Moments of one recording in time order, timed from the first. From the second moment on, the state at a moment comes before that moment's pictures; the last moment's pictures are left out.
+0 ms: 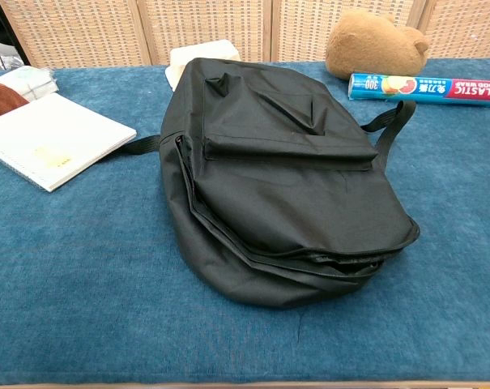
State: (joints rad) left arm -0.10 -1.17 -0.05 -1.52 1.53 1.52 0.05; right arm 0.07 -1.17 0.09 -1.54 -1.62 1.63 -0.01
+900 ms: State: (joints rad) left arm -0.36 -1.63 -0.06 -0.53 1.63 1.34 -0.31; right arm 0.07 -1.16 0.11 -1.56 -1.54 1.59 0.02
